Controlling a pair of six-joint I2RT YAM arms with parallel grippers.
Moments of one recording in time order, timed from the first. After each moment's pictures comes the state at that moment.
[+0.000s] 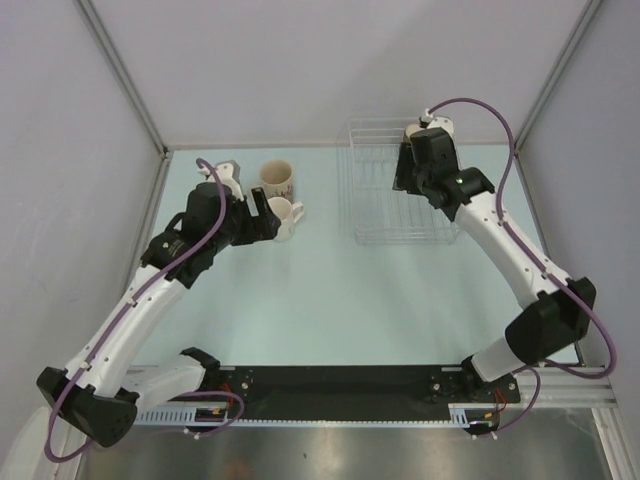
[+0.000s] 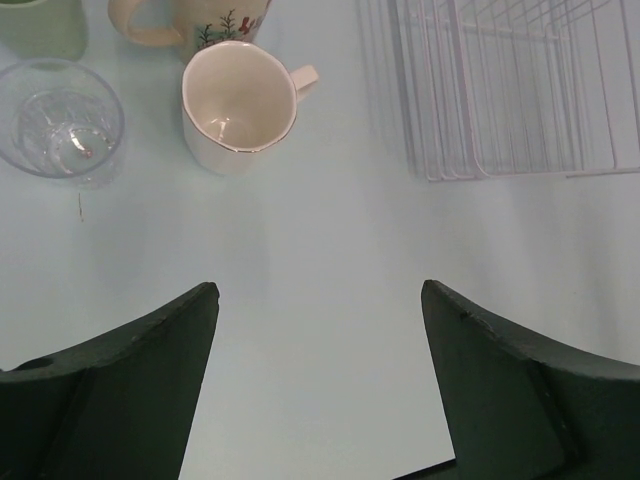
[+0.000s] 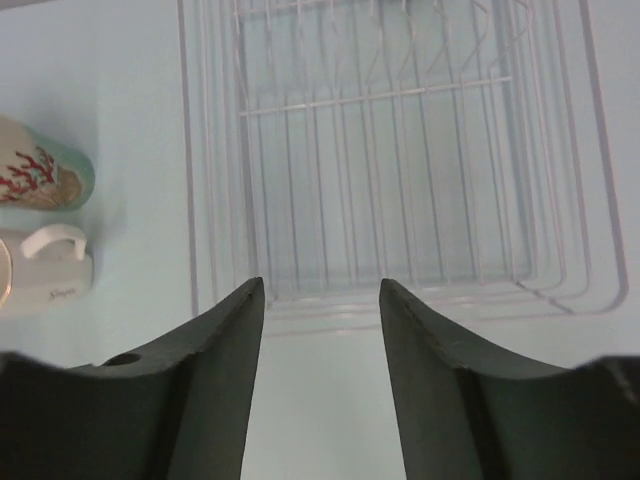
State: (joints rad) left arm -0.47 1.04 1.15 -0.68 -0.12 -0.50; right arm 0.43 1.55 1.55 -0.63 0.33 0.40
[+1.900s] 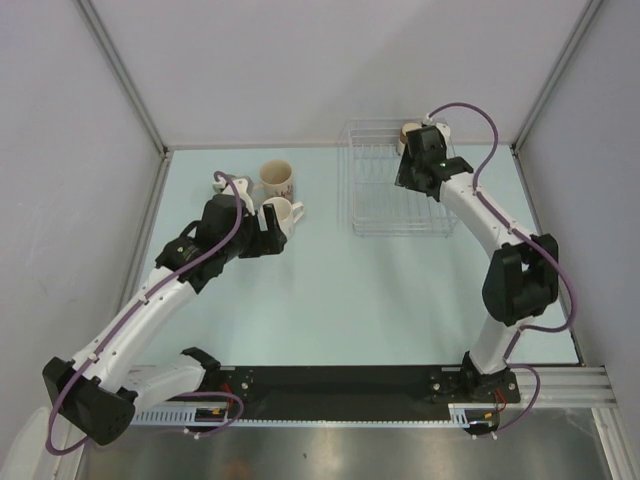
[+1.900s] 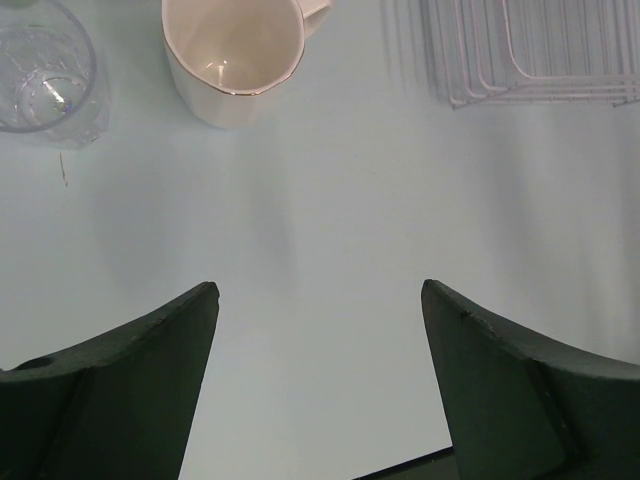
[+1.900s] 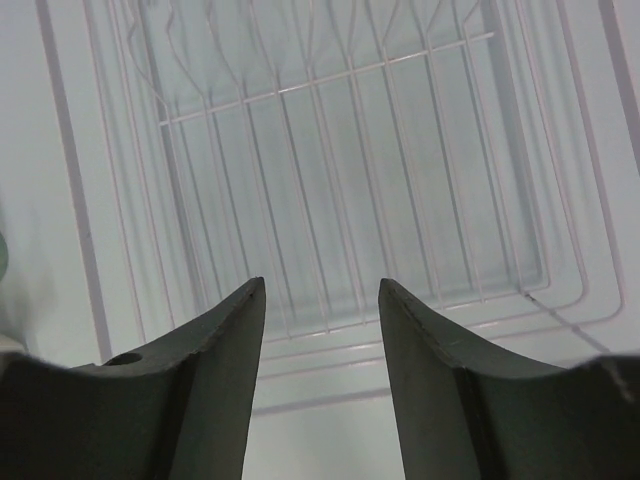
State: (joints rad) left arm -0.52 1.05 1.03 -0.64 -0.11 -0.49; right arm 0.33 1.75 1.56 -0.56 0.31 0.47
